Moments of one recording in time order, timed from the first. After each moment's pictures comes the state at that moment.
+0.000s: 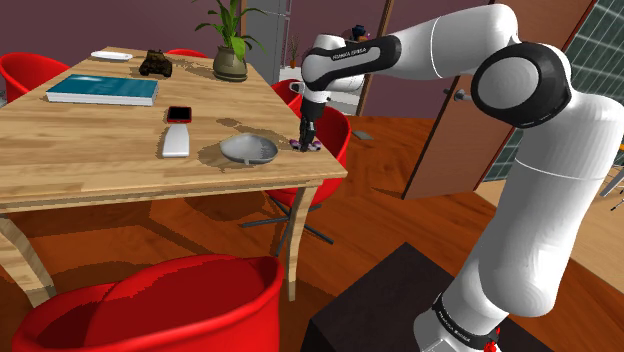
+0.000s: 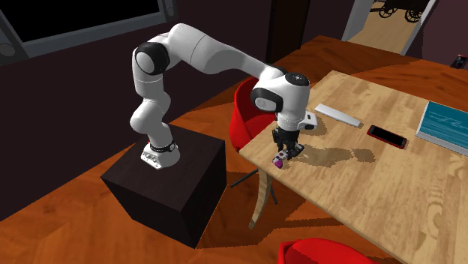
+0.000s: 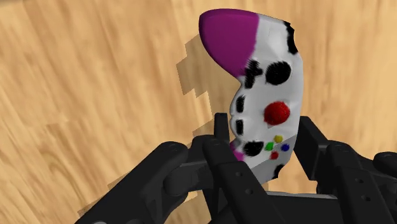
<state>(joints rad) 0.21 0.20 -0.21 -1.79 0.11 2.04 -1.07</state>
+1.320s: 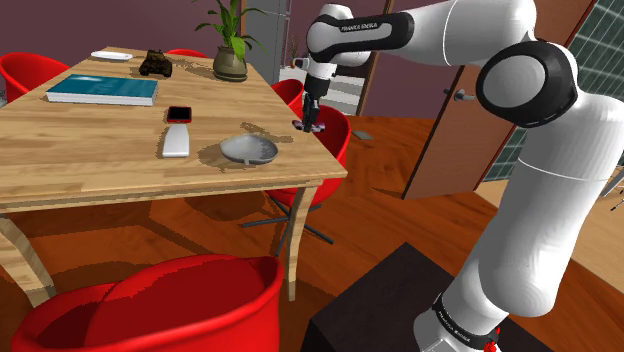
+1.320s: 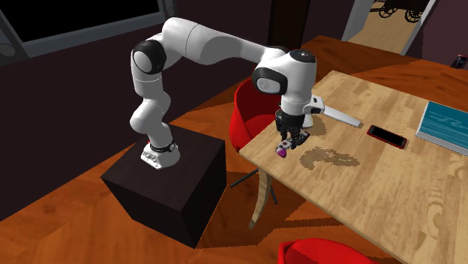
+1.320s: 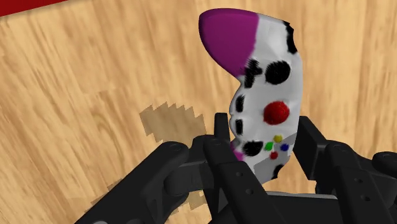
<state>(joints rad) 0.20 0.18 -0.21 -1.64 0.09 1.88 -1.06</state>
